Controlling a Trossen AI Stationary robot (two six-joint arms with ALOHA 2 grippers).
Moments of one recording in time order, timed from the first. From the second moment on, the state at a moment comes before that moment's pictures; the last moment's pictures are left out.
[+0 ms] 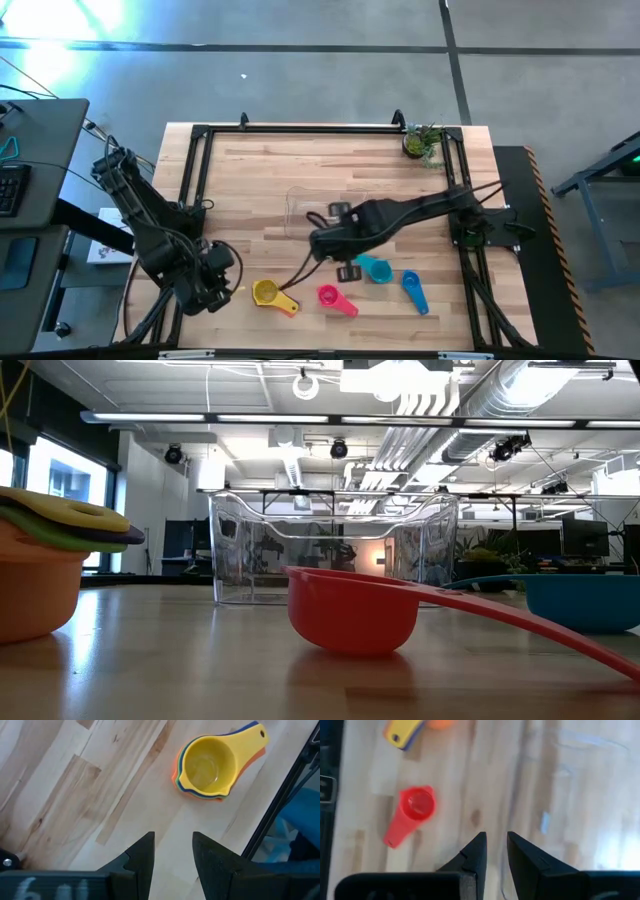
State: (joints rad) left arm -0.92 1.34 1.14 -1.14 -0.27 -1.45; right arm 0.32 2.11 2.33 -1.48 0.16 0.14
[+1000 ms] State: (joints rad) left arm -0.92 1.34 1.14 -1.07 -0.25 -1.47; right arm 0.43 1.37 1.43 -1.37 0.44 0.91
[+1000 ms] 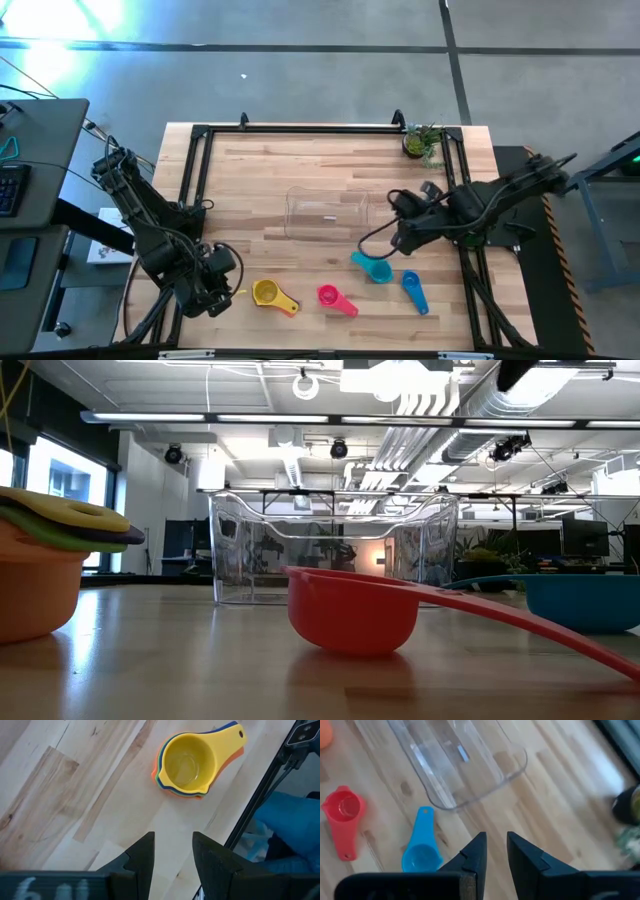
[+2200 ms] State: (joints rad) left arm -0.92 1.34 1.14 -1.07 -0.25 -1.47; right arm 0.43 1.32 0.78 -0.59 0.02 1.39
